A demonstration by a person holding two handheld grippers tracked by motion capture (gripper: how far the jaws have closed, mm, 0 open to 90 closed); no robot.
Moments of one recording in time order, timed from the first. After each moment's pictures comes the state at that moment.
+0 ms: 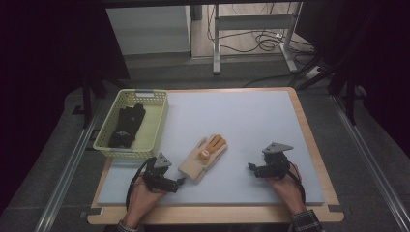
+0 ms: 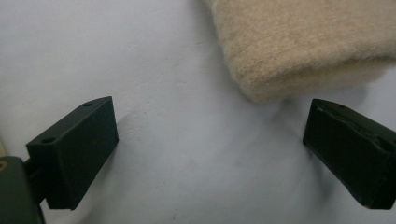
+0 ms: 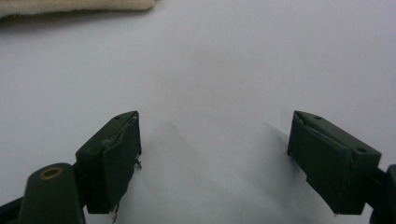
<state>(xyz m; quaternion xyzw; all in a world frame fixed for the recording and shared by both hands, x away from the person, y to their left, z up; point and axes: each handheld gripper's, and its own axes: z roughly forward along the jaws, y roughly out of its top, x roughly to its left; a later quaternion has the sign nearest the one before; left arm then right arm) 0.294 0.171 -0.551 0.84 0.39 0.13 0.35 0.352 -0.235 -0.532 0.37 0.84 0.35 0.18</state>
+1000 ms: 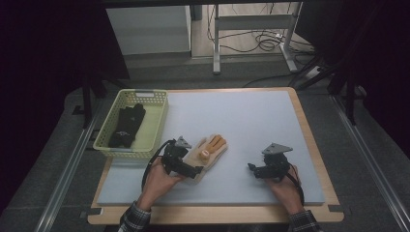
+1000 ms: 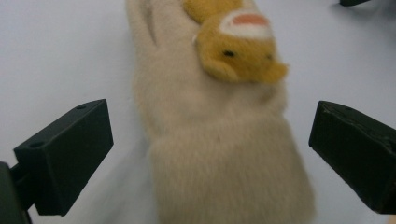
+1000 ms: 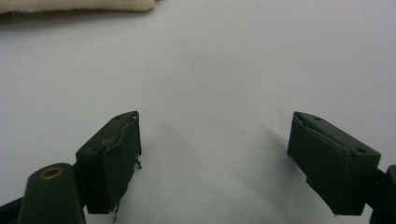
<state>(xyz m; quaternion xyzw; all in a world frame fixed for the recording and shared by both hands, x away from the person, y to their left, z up) 0.339 0.110 -0.506 0.86 0.38 0.07 0.34 0.349 -0.234 -0.533 0.36 0.84 0.35 0.20</state>
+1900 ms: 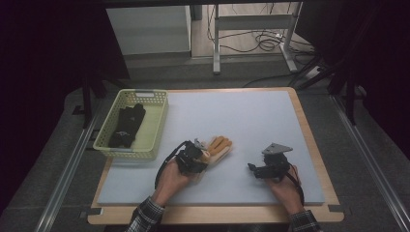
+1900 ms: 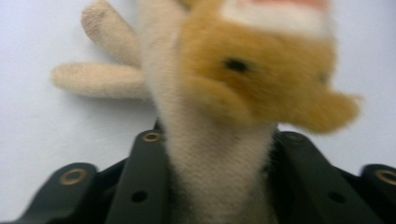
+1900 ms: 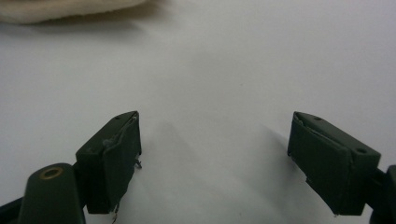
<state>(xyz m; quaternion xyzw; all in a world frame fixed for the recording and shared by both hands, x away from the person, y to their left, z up) 0.345 0.076 -0.513 0.88 0.37 0.08 0.28 0.349 -0.233 -0.533 0.37 0.84 0.35 0.20</state>
